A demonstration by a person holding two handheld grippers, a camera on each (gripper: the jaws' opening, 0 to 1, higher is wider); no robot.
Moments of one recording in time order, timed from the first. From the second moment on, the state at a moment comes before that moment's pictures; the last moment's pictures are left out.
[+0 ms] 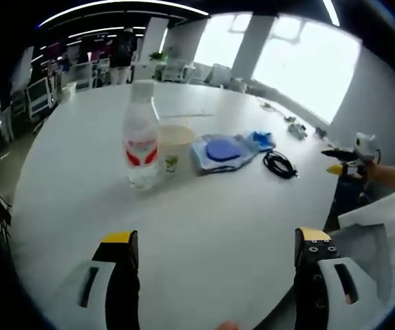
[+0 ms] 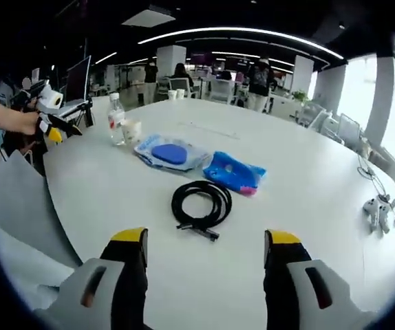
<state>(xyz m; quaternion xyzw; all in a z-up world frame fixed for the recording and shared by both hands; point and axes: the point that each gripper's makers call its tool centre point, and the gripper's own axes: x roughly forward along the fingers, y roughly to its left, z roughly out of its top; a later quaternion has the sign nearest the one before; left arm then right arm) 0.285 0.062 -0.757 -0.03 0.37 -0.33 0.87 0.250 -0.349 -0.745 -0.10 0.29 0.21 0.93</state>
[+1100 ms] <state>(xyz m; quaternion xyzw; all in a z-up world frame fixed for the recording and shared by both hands) 0.282 0.069 -0.760 -0.02 0.37 -0.31 0.87 0.241 -0.350 -0.772 -0.07 0.32 0.22 0.92</state>
